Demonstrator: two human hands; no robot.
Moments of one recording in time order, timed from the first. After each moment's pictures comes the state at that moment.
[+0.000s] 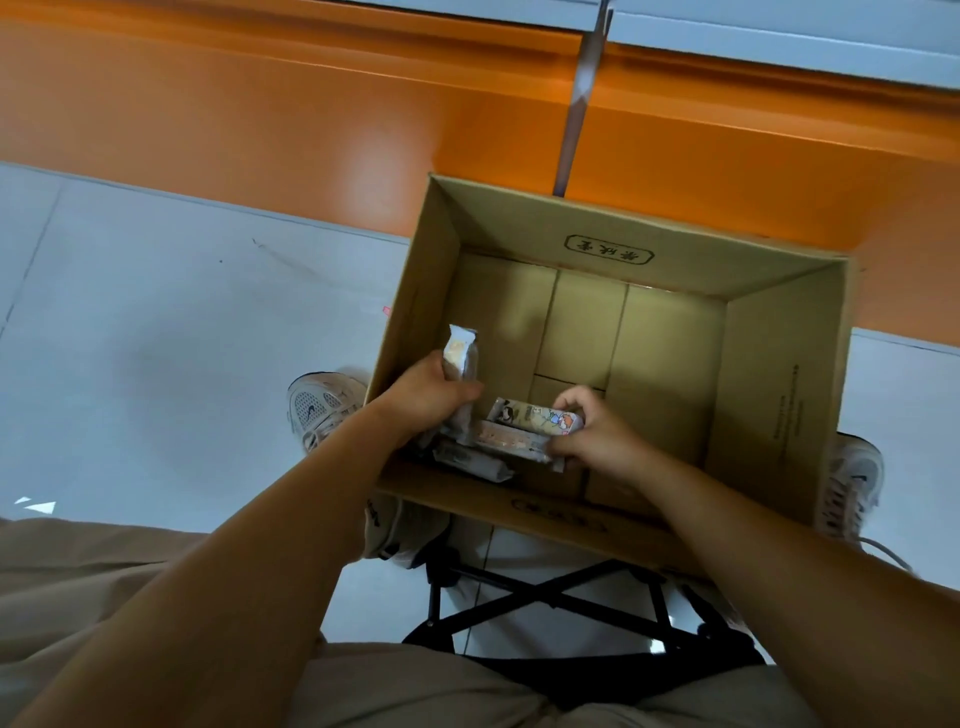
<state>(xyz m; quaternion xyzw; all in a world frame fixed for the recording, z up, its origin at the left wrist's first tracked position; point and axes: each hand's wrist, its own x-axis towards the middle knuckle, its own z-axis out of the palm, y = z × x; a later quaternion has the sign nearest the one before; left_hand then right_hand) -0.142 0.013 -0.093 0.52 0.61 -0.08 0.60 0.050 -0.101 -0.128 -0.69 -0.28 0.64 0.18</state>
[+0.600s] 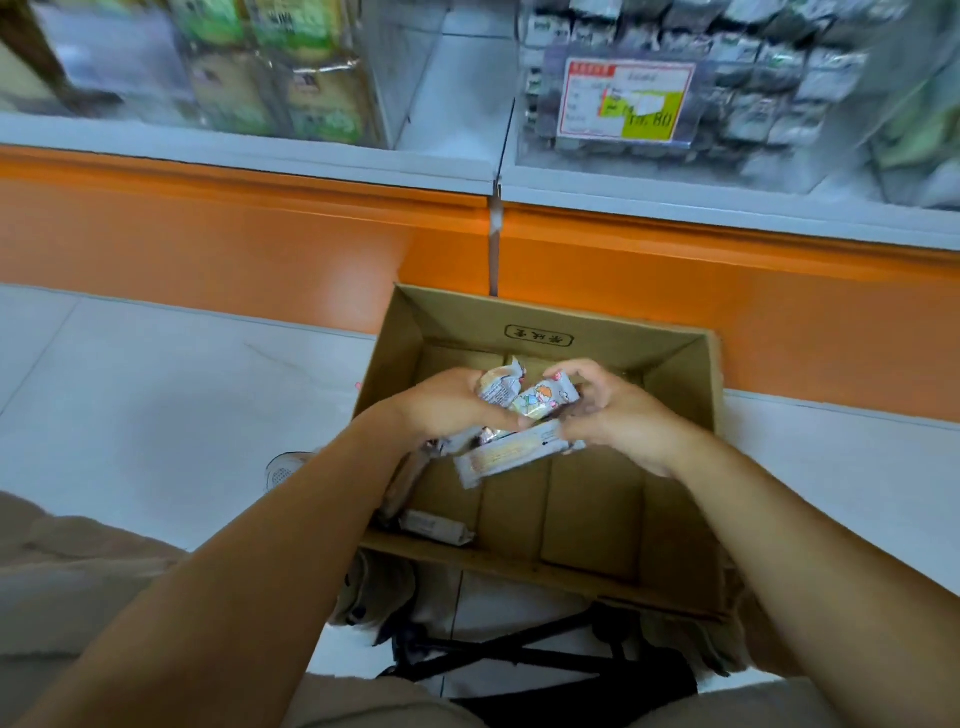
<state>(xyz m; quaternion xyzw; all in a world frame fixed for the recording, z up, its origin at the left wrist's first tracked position) -0.070 0.017 -0.005 0.64 0.43 -0.08 0.63 0.112 -0.090 0.004 -0.66 -0.38 0.59 0.29</state>
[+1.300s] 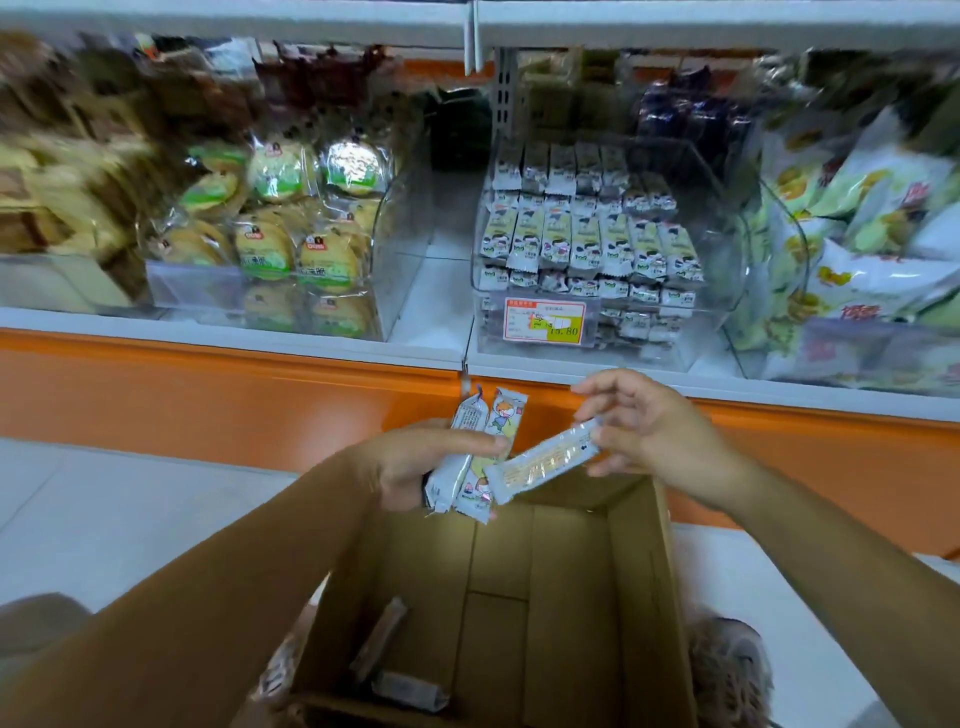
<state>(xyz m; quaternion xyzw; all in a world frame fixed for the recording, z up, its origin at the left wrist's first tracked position) -0.055 0.044 0.113 0.49 0.34 -0.01 0.80 0.165 -0.081 0.134 -0.62 -0.48 0.44 0.44</state>
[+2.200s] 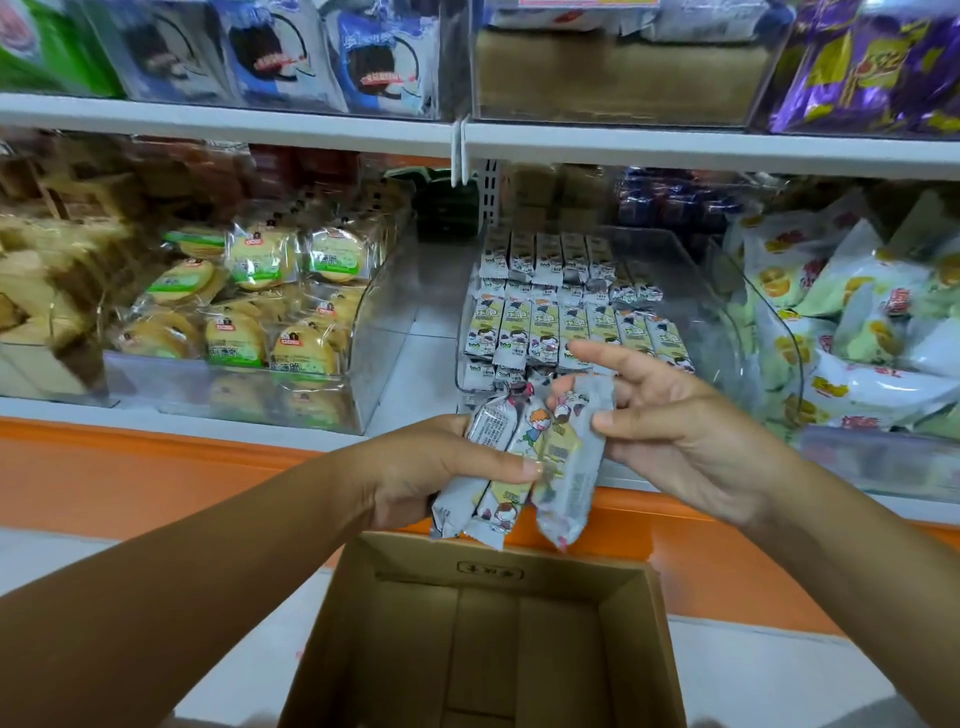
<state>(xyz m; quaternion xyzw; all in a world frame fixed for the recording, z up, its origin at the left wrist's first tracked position) -0.013 0.072 0.197 0.56 0.30 0.03 0.77 0.183 -0.033 0.220 -0.40 -0.38 0.60 0.58</state>
